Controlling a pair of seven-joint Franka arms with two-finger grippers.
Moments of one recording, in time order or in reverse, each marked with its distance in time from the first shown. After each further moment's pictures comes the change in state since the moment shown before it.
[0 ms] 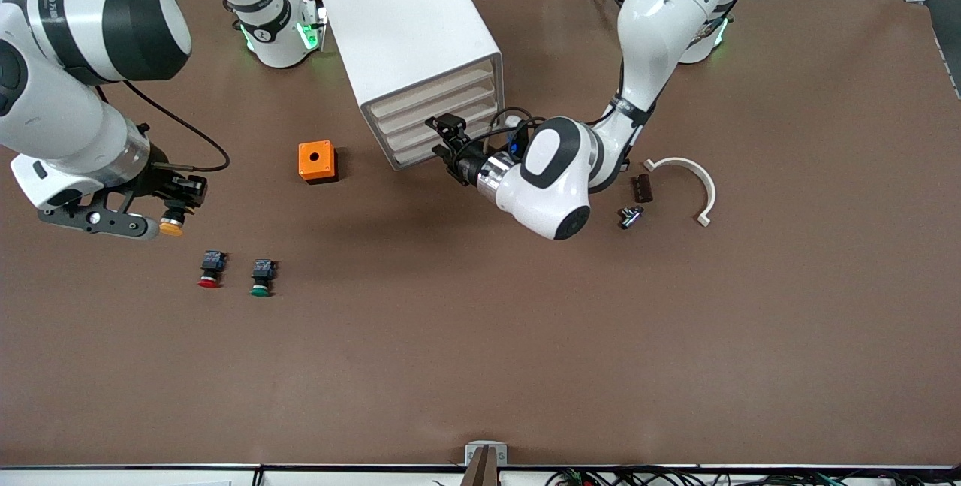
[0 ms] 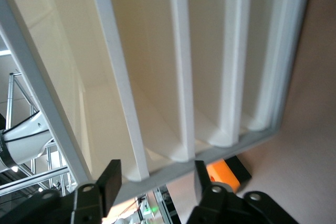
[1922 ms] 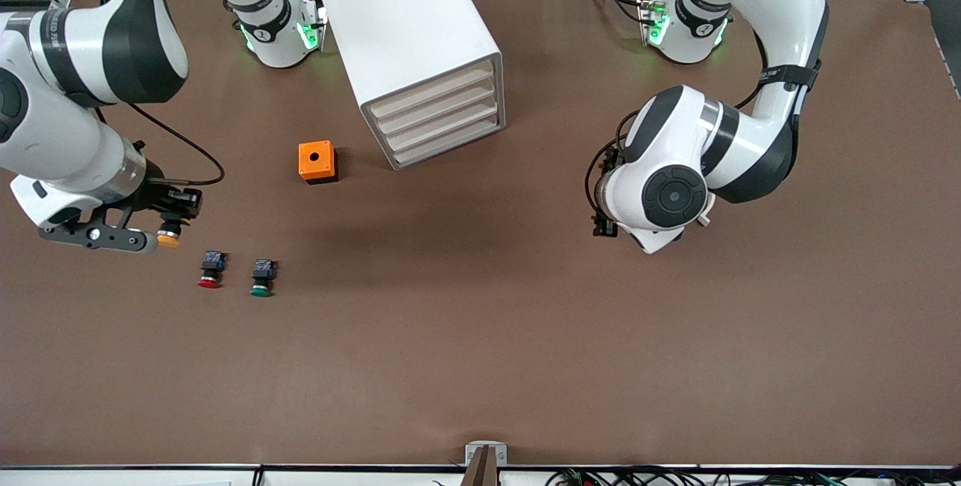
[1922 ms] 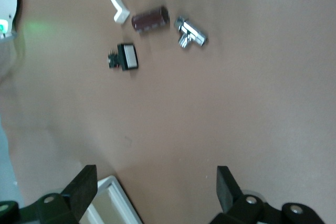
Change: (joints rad) left arm 0.219 -0.230 0.002 0.000 0.950 -0.143 0.485; right arm -0.017 0.021 0.005 -0.002 -0.011 0.027 -0.026
